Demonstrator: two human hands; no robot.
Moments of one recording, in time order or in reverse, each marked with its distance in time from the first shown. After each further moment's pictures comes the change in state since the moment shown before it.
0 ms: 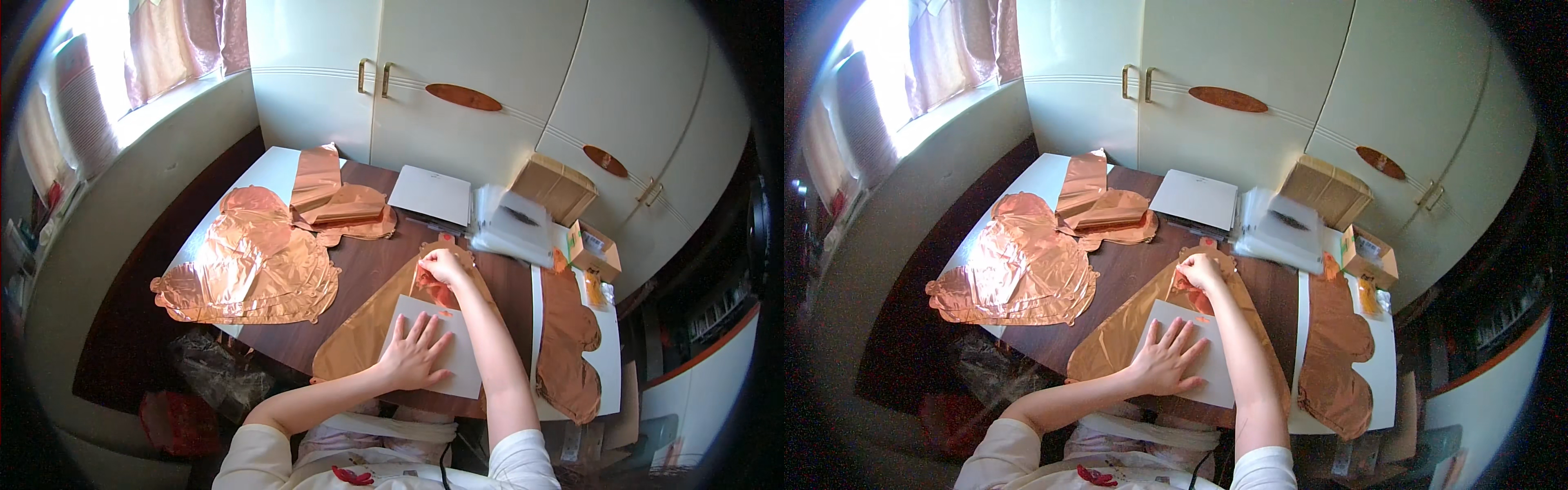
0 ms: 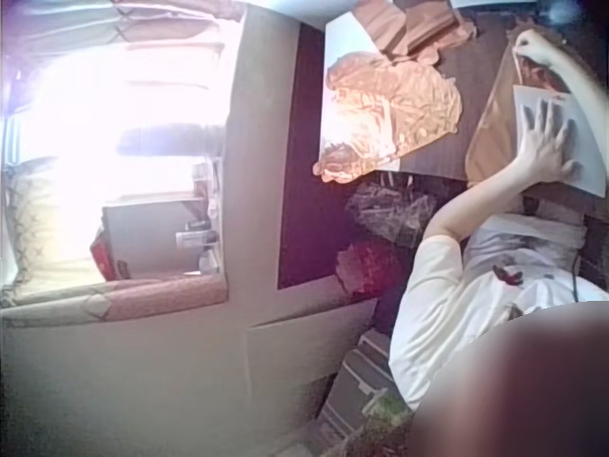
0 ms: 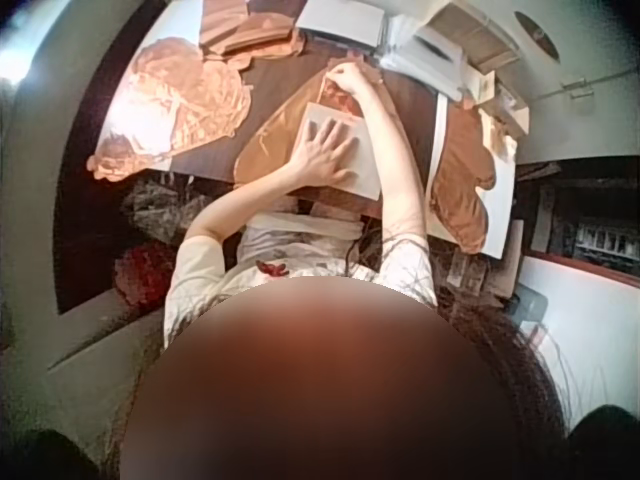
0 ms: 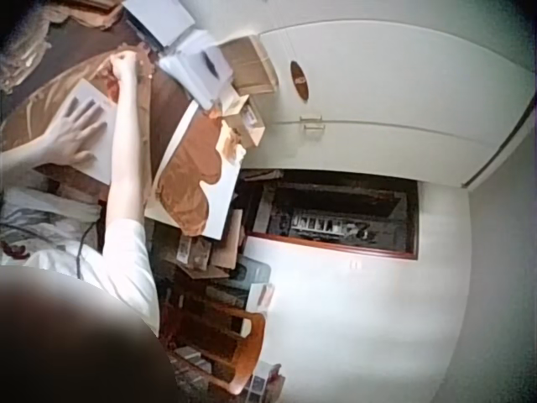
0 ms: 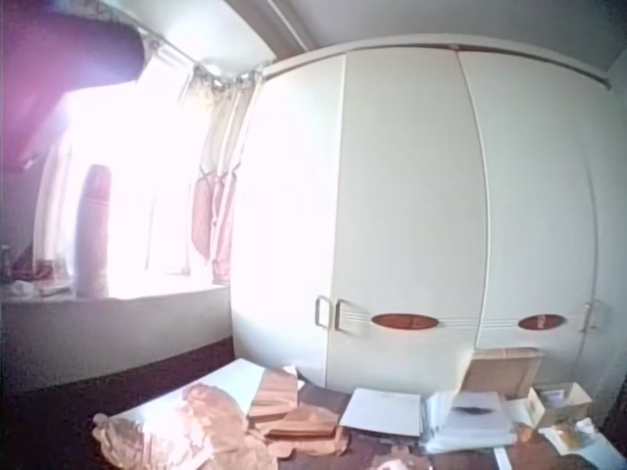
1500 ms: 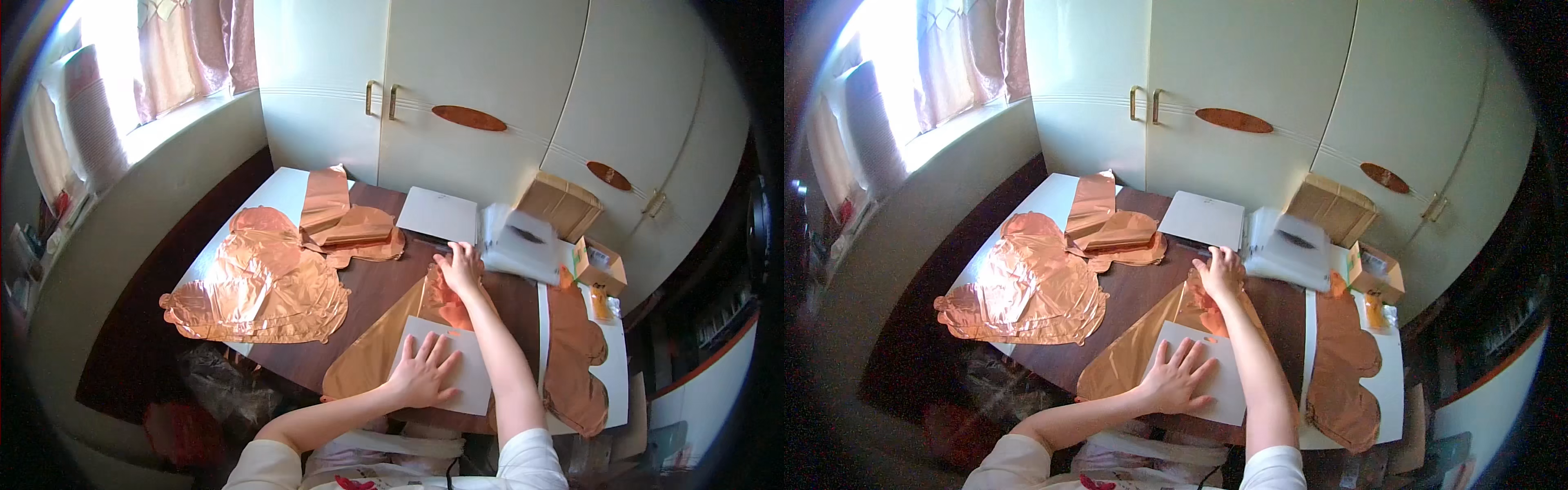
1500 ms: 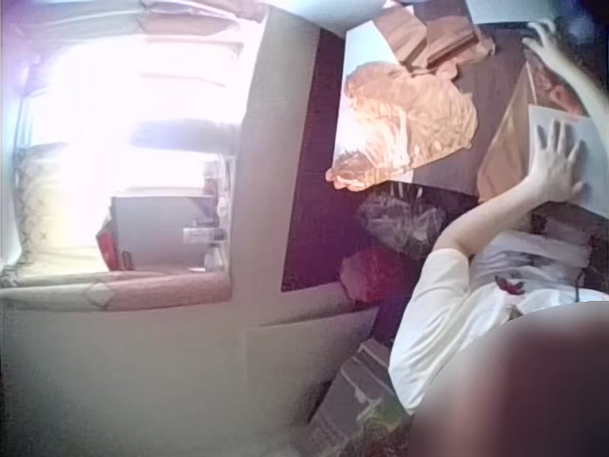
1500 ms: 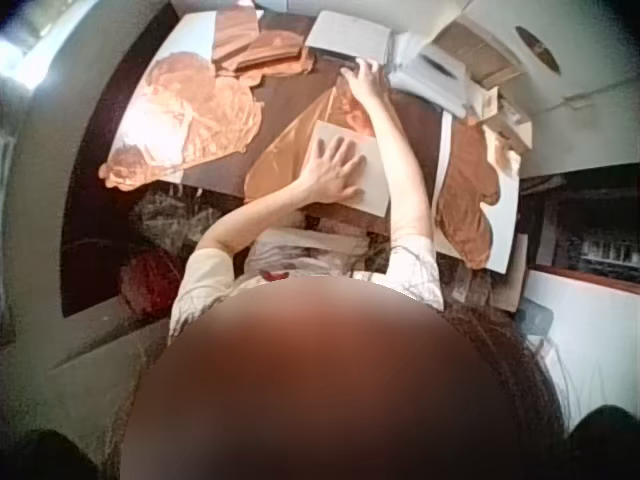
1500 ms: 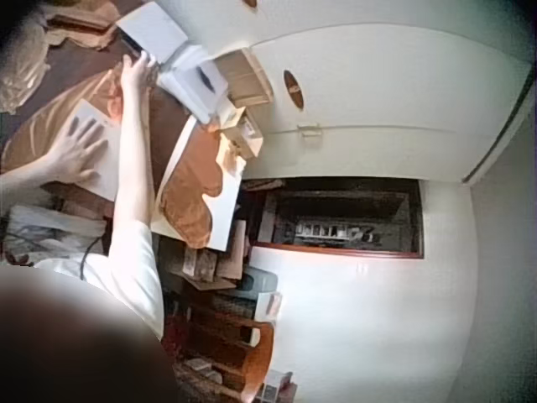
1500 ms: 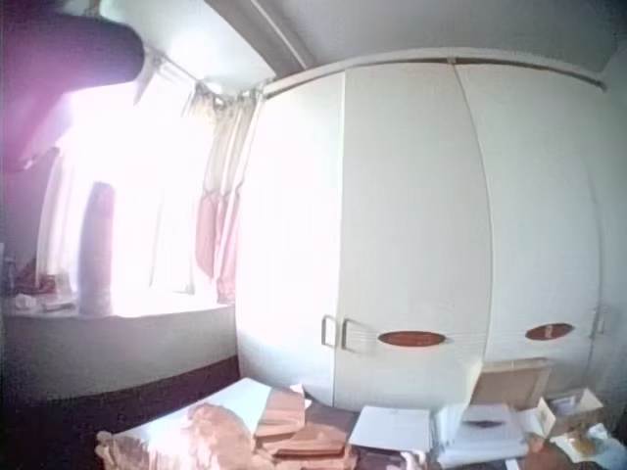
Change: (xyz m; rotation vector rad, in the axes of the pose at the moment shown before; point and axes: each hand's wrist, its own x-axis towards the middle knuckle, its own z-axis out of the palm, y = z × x) left_hand 0.001 0.003 -0.001 0.002 -0.053 -0.006; right_hand 0.006 -0.012 -0.016 -0.437 0.600 -0.268
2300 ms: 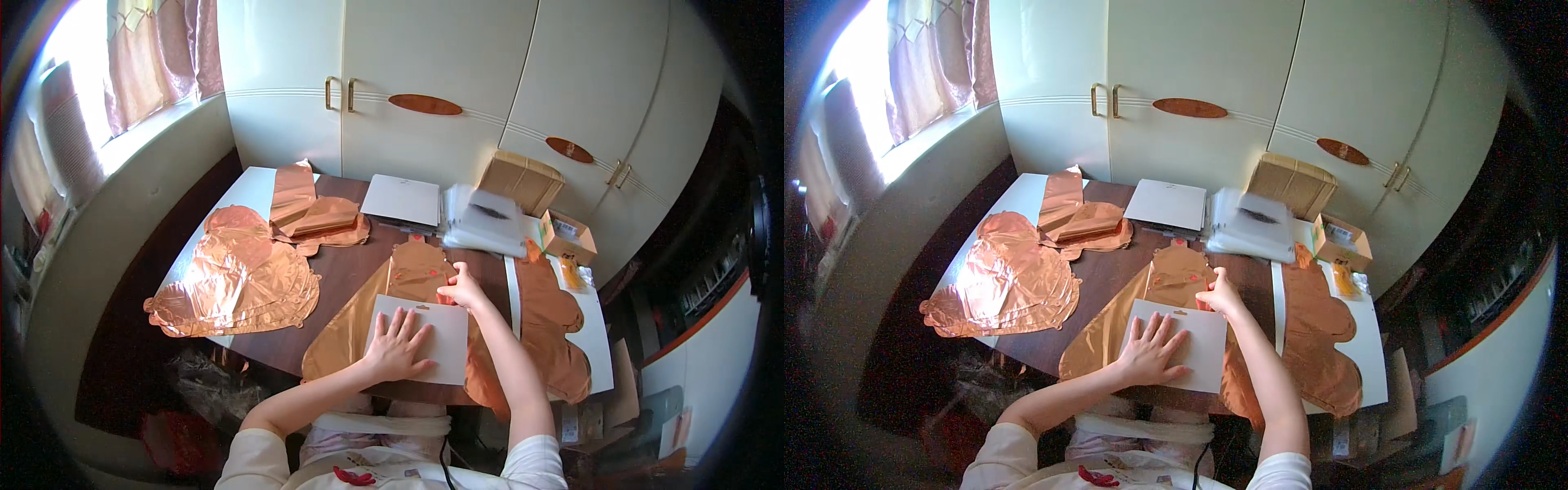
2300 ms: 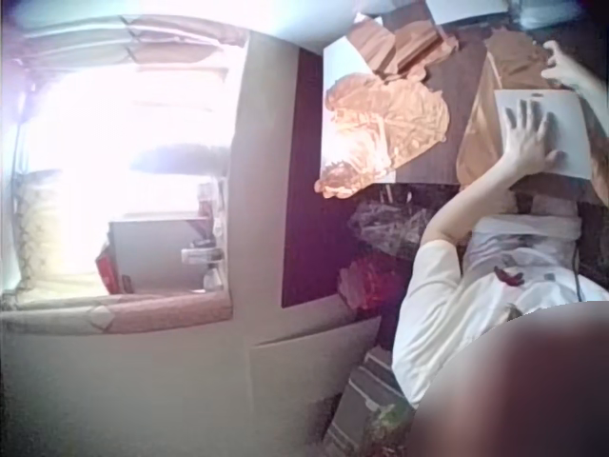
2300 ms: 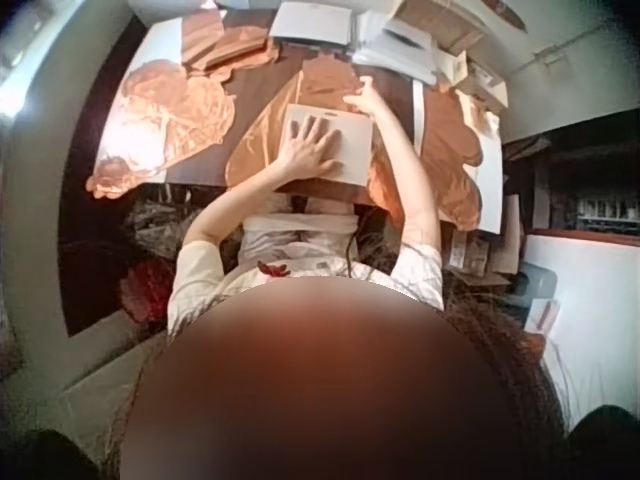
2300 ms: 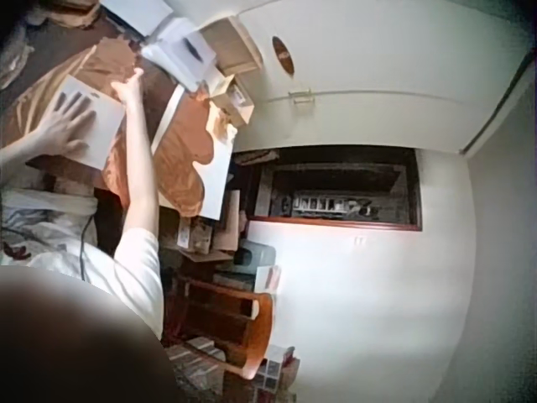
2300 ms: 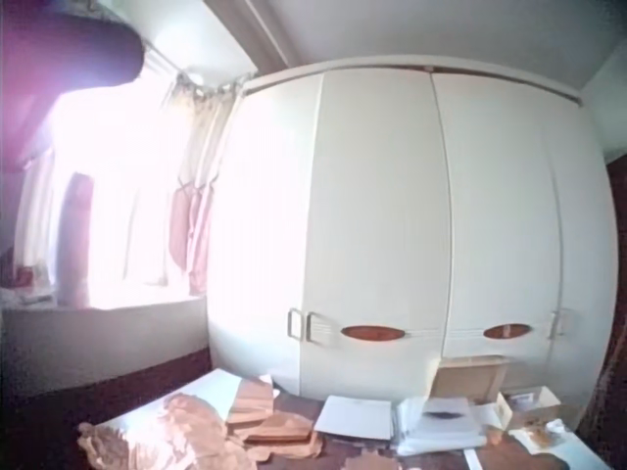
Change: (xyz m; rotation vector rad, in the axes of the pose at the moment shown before) left_hand -0.002 -0.005 0.007 0.024 0.049 -0.010; right_hand -0.069 0.019 -0.113 0.569 -0.607 0.569
